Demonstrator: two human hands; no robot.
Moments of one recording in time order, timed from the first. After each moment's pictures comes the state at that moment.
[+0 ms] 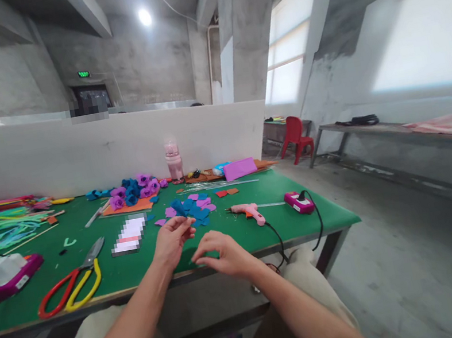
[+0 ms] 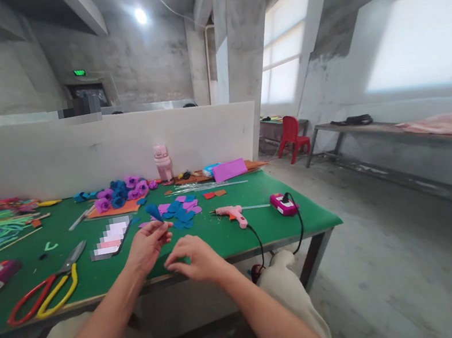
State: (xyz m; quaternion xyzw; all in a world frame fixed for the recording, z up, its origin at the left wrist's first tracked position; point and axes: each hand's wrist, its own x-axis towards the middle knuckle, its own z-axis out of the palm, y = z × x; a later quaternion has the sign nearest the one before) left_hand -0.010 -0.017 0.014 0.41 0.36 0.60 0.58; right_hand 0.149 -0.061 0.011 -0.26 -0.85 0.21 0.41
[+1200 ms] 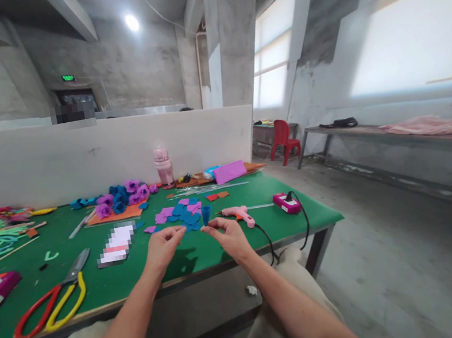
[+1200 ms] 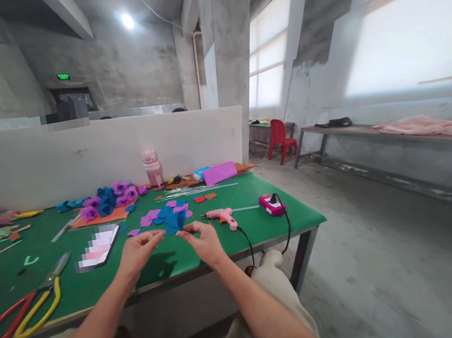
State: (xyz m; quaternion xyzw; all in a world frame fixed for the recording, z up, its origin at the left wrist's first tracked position) left_hand -0.014 -0.016 0.017 0.63 0.48 0.52 0.33; right_hand 0.167 -0.030 0.001 -0.42 -0.63 0.30 0.58
